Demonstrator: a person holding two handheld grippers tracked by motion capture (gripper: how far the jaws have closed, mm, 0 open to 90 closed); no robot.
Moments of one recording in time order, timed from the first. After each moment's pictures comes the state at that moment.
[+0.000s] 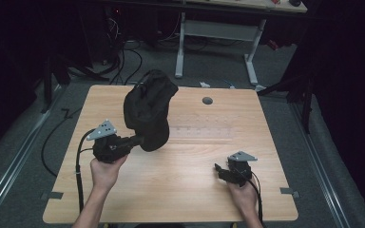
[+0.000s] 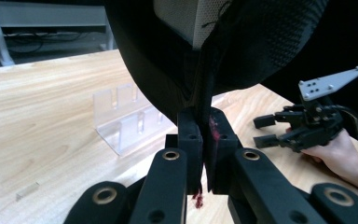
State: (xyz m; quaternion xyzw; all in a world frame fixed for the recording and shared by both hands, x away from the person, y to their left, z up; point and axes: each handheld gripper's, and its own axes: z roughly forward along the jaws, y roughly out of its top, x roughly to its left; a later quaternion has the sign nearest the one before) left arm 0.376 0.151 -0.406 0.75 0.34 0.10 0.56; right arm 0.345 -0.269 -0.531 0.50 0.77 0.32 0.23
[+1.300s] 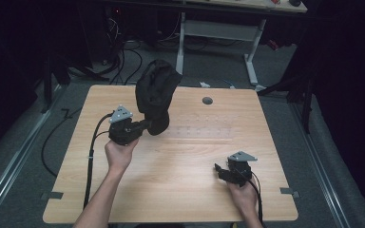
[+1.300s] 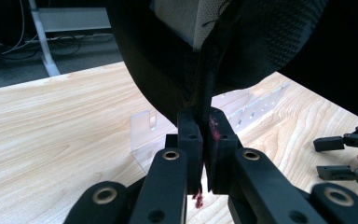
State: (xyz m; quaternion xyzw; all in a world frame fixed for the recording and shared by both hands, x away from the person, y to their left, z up) left arm 0.428 0.120 -0.416 0.75 0.37 0.15 0.53; right arm 0.345 -0.269 -0.531 0.50 0.77 0.32 0.23
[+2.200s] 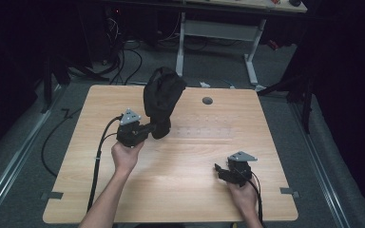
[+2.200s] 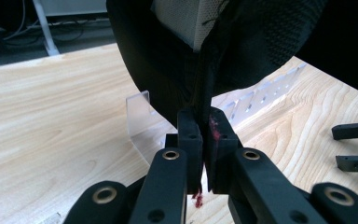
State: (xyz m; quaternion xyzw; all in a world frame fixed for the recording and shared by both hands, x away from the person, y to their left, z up) left arm 0.434 0.104 -0.440 0.76 0.38 0.14 0.50; right arm 0.345 -0.269 -0.531 0.50 0.77 0.32 0.23
